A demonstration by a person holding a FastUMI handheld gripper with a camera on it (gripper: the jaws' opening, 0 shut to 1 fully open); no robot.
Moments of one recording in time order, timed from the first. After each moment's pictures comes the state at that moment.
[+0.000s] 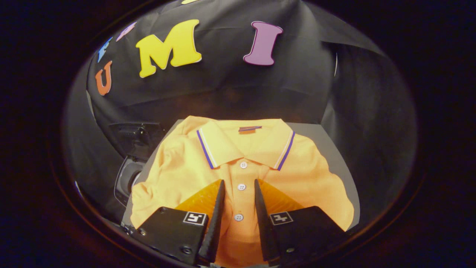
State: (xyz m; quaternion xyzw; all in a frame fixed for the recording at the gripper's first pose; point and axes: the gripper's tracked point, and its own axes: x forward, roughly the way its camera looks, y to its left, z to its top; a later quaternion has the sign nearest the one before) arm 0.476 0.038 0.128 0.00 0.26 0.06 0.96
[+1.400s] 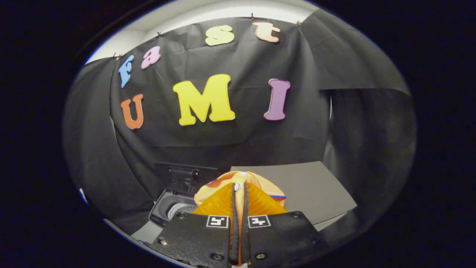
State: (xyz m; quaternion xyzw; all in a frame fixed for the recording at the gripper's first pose) arm 0.319 0.163 0.263 0.04 0.06 0.09 0.99
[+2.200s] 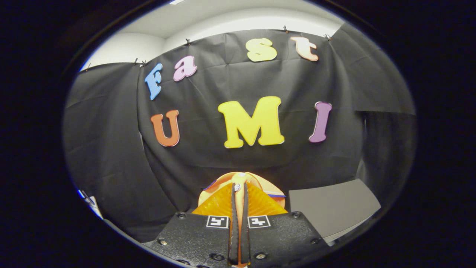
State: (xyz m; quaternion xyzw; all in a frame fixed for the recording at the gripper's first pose) arm 0.309 0.354 0.326 0.04 0.03 0.18 0.98
